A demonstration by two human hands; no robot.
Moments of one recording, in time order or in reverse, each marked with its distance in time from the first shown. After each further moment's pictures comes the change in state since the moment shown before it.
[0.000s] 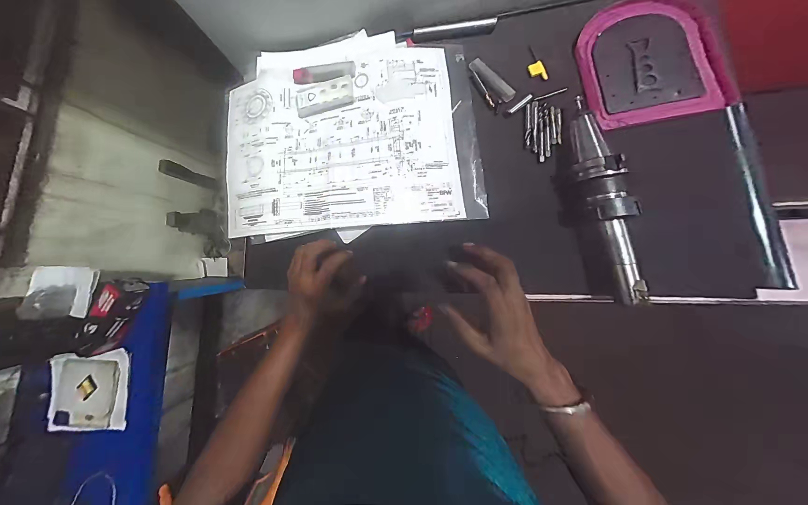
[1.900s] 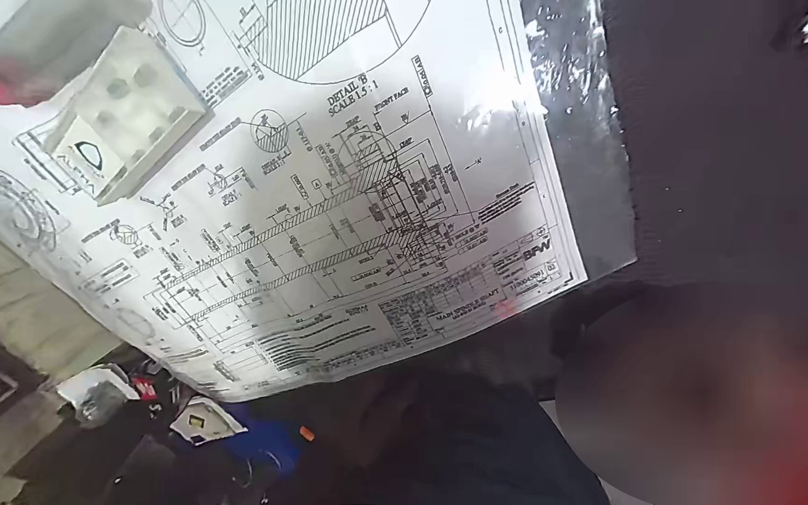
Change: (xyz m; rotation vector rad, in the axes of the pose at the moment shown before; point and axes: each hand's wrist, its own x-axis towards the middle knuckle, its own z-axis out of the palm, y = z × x) left_hand 0.027 -0.011 -0.021 -0.332 -0.578 -0.093; right_hand 0.039 0.014 0.020 -0.368 0.195 0.427
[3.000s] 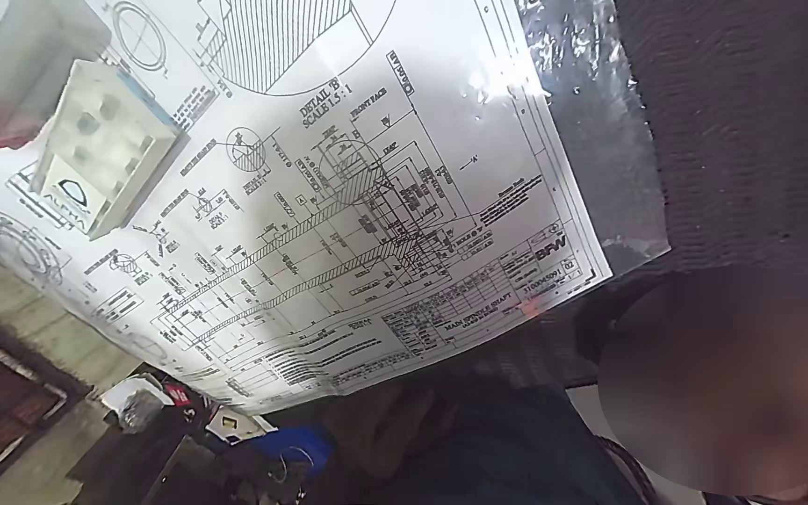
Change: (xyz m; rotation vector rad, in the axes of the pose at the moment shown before) left_hand -0.003 -0.002 0.001 0.019 0.012 0.049; right_hand -0.005 0.004 -0.001 0.040 -0.040 0.027
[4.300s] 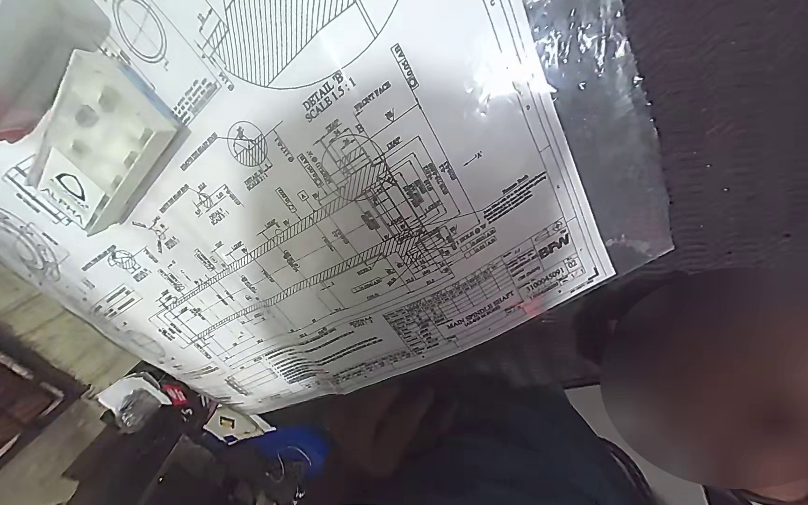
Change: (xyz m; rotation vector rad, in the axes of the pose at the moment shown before) left_hand -0.003 0.000 0.000 0.021 0.000 -0.003; right_hand 0.000 -0.002 0.000 -0.026 0.007 0.009
